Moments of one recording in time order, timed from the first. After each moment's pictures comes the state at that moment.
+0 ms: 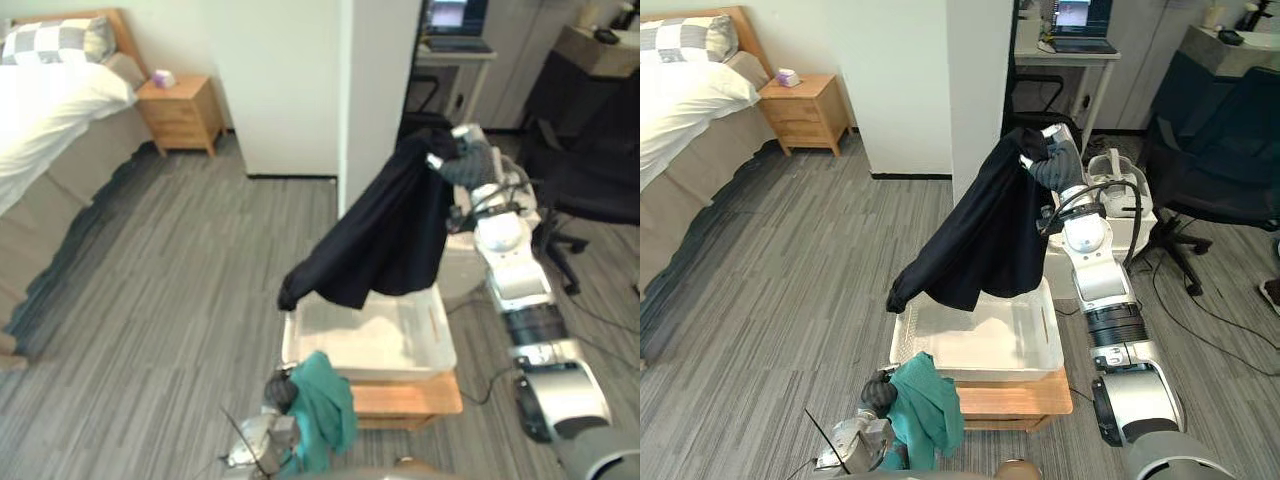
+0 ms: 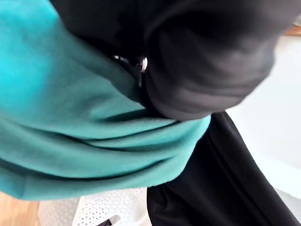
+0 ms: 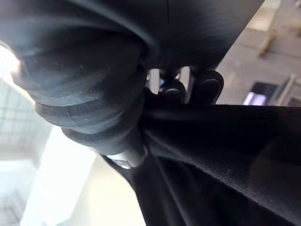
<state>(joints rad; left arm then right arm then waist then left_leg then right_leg) 0.30 0.02 -0.22 0.28 -0.42 -0.08 -0.04 -0.64 -0.42 0.04 0.20 -0.08 -0.11 -0.06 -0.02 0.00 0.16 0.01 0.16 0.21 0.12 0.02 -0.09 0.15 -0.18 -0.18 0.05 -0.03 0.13</state>
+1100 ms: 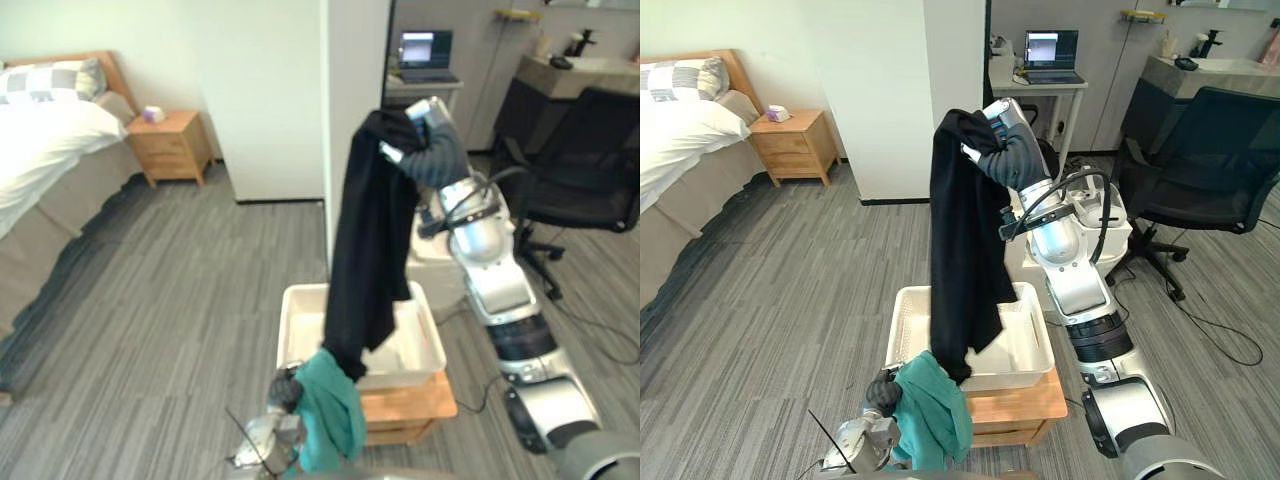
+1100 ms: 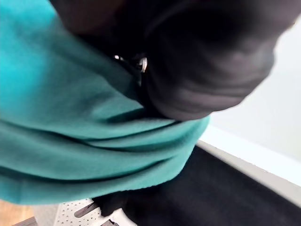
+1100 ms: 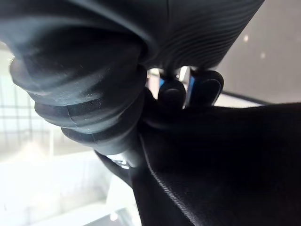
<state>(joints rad) 0.31 -0.02 -0.23 0.29 -0.42 -0.08 -0.02 -0.64 -0.32 0.20 -0.02 -0.03 -0.19 -0.04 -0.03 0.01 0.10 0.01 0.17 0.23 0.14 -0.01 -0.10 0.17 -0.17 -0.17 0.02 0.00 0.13</state>
